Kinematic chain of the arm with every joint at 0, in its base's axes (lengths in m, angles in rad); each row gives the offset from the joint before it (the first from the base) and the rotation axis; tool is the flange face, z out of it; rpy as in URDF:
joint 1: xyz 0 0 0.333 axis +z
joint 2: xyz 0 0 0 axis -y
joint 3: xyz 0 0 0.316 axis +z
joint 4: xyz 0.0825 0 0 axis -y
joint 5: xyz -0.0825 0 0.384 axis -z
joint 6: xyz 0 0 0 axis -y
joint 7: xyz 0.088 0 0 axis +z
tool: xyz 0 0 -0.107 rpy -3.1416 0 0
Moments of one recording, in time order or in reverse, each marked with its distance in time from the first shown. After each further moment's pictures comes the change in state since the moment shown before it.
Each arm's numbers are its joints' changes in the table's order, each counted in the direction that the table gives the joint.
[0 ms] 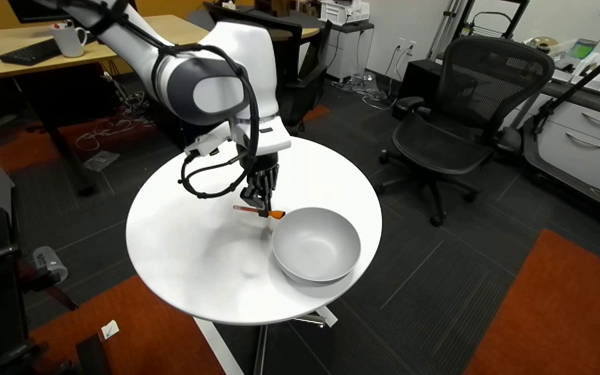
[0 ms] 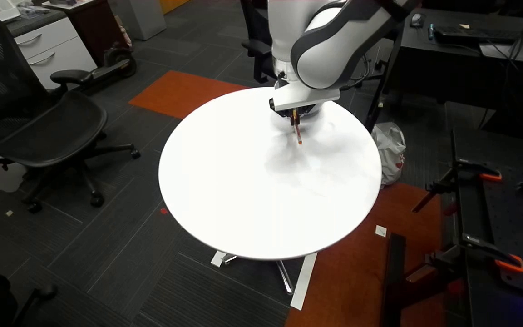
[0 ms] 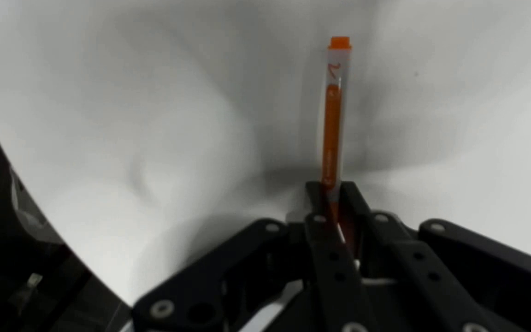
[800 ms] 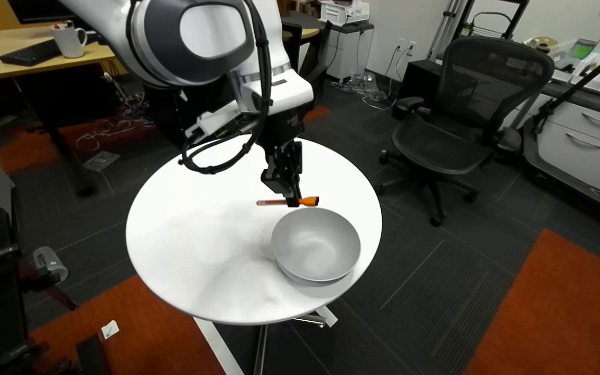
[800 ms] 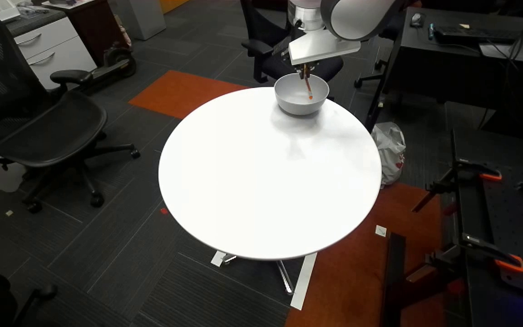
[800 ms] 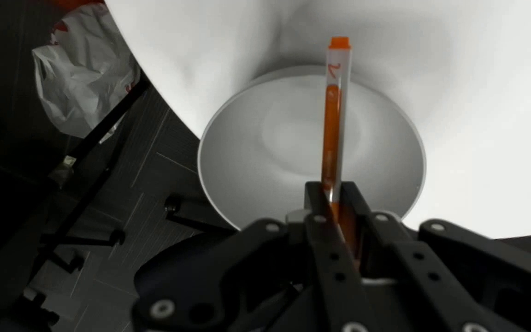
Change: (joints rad) arm 0.022 0.171 -0.124 -0.069 0.243 0.021 -0.054
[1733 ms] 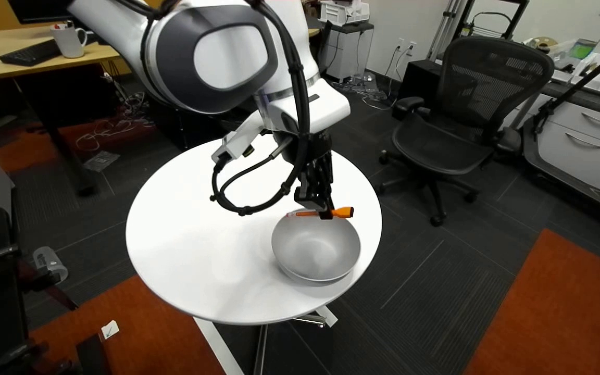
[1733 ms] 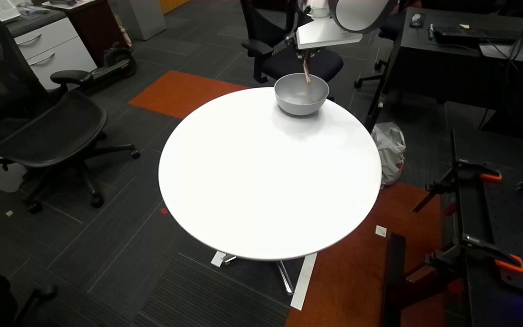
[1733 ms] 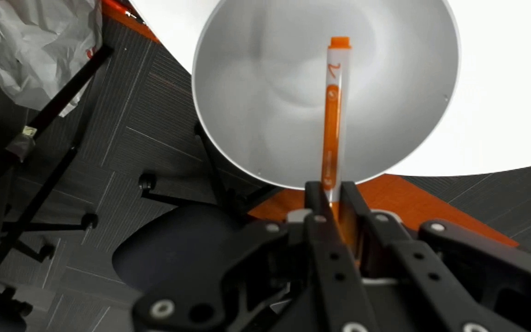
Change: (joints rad) arm -0.124 -0.025 0.024 0.019 -0.019 0.154 0.086
